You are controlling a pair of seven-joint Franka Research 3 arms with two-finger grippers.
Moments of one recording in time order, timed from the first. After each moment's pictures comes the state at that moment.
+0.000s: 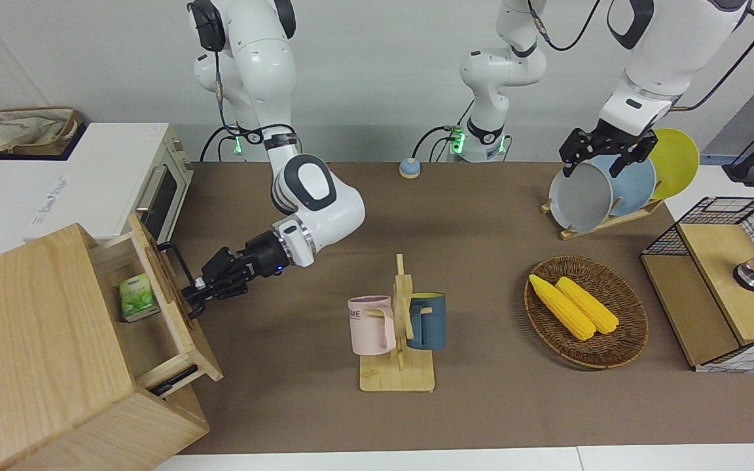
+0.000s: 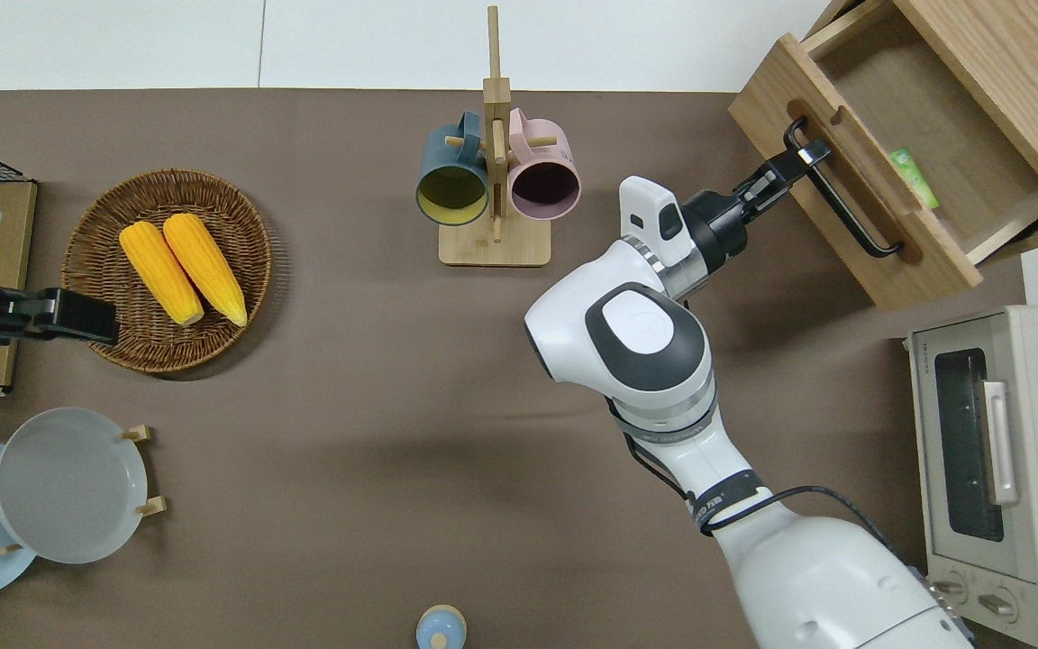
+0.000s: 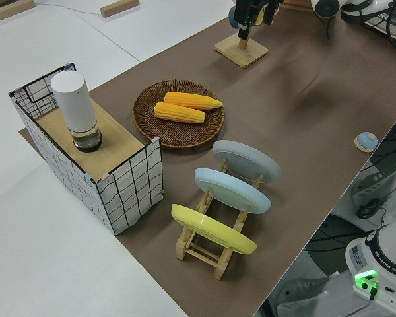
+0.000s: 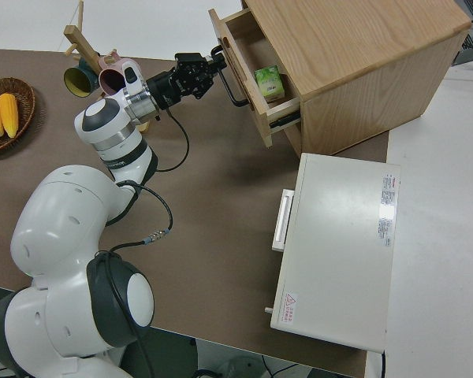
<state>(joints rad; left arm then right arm) 0.03 0.04 -0.06 -1.51 0.00 1.52 0.02 0.56 0.51 -0.11 -1.63 -1.60 1.69 0.53</state>
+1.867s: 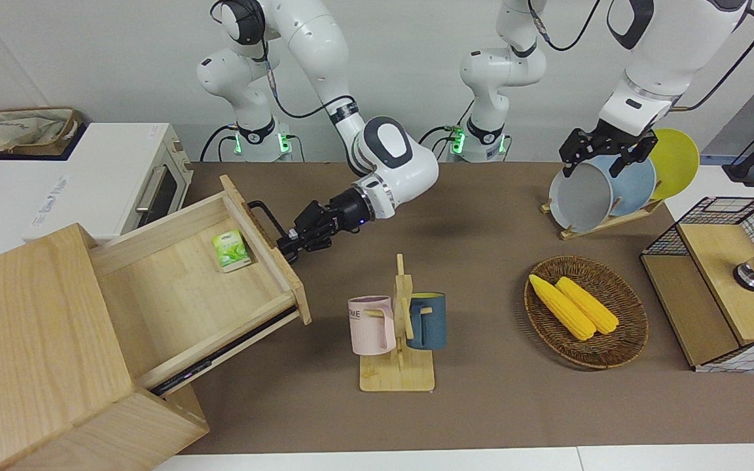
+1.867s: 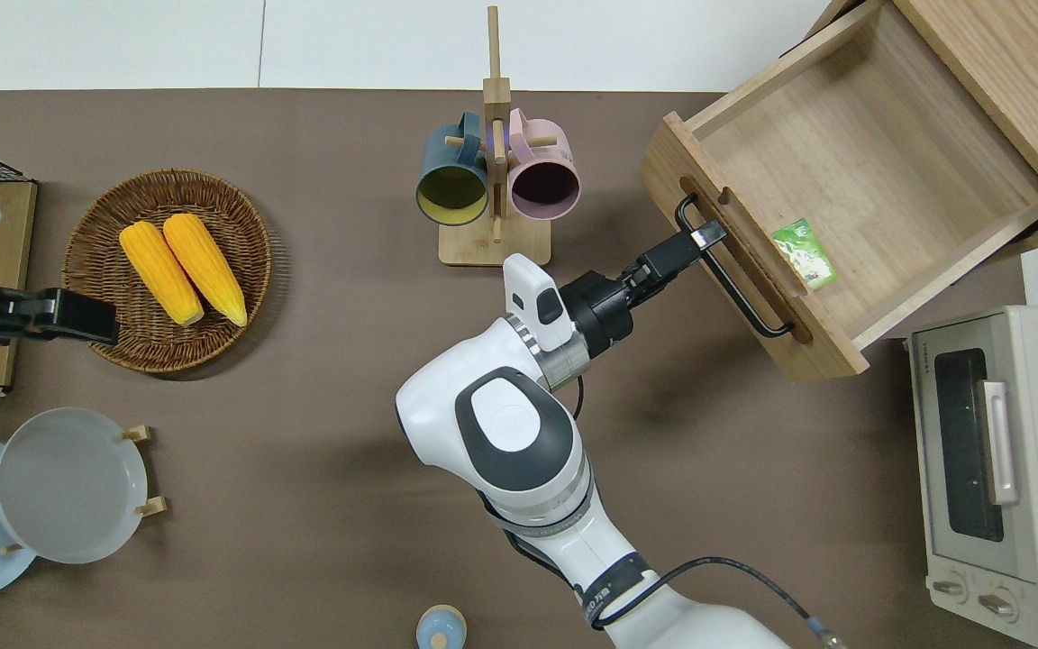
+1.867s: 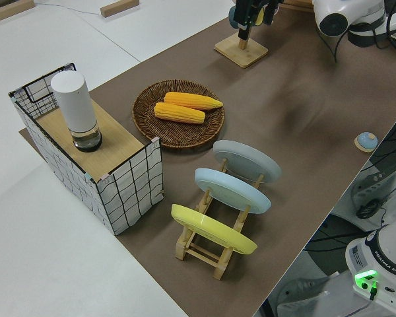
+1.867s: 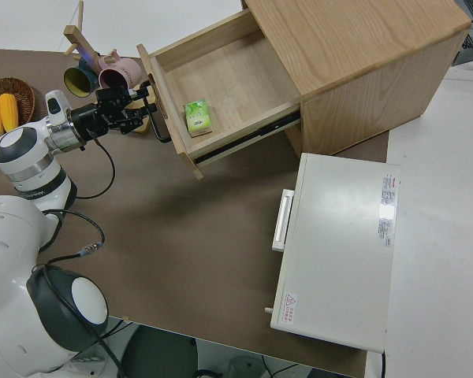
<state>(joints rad) 0.03 0.04 -0.06 -1.51 0.00 1.52 0.02 0.77 0.50 -0.10 -1.61 -1.40 1.51 0.53</state>
